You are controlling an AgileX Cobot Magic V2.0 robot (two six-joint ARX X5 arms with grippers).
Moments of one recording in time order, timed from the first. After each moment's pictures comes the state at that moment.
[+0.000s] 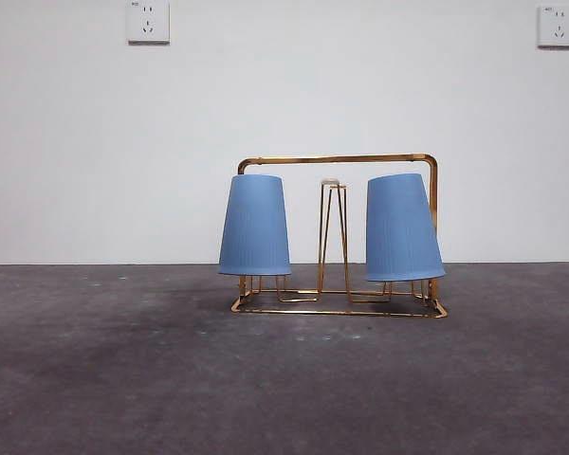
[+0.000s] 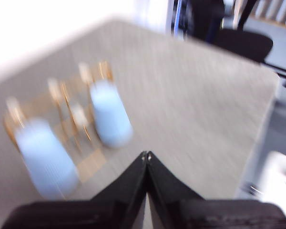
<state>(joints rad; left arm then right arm) -0.75 0.96 1.27 -0.66 0.14 0.08 0.75 0.59 1.18 -1.35 0.10 0.02</state>
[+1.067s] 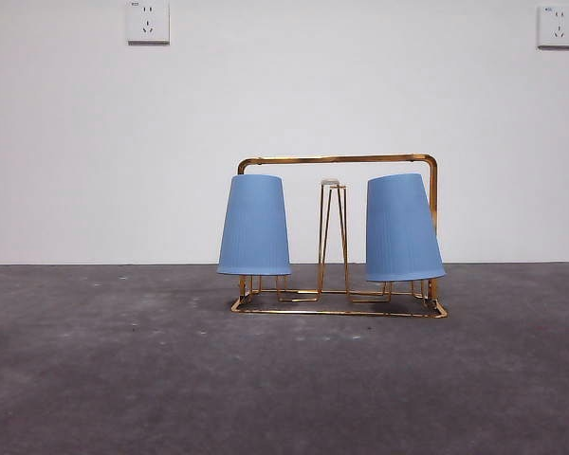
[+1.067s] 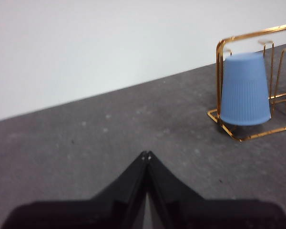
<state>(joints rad) -0.07 0.13 0.10 -0.04 0.13 0.15 0.75 0.59 1.18 -1.35 0.10 0.02</state>
